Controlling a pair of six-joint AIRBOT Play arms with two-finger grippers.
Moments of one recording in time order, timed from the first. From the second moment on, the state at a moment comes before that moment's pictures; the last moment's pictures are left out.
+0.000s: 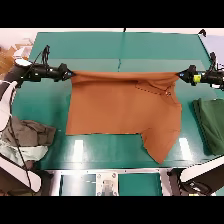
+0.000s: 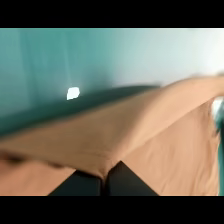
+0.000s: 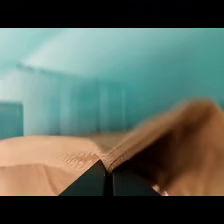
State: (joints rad) left arm 0.13 -1.83 1.54 0.56 -1.12 -1.08; right arm -0.52 -1.84 1.55 -0.56 1.19 1.06
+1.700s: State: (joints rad) left arm 0.18 -1.74 1.43 0.91 -1.64 -1.37; right arm -0.68 -1.65 1.37 -0.99 1.52 1.23
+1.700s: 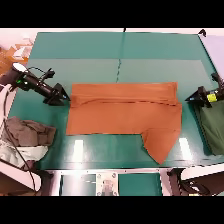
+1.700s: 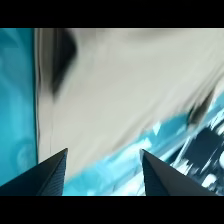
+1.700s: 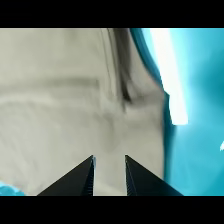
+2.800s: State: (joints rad) left arm -0.07 -0.96 0.31 0.68 -0.87 -1.36; right arm -0.62 -1.02 0.38 -1.03 1.19 1.39
